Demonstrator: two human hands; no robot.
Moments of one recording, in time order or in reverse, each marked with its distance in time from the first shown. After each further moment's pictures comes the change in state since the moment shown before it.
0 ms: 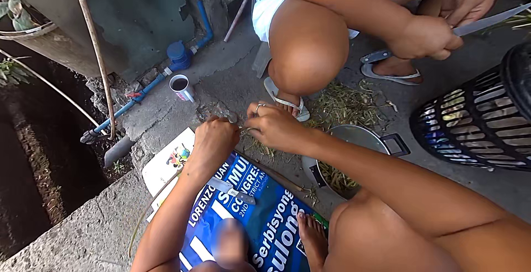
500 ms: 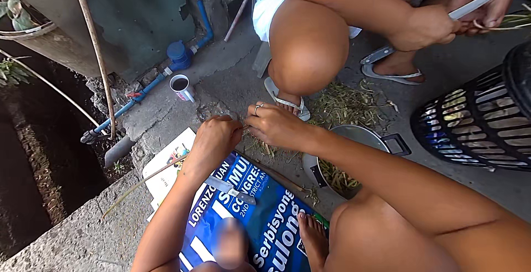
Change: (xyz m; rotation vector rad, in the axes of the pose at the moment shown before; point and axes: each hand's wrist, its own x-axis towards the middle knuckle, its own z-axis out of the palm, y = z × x) left_hand -0.001 -0.012 0.004 -0.160 0.146 0.141; right_hand 0.003 0.013 0.004 -0.095 0.054 -0.201
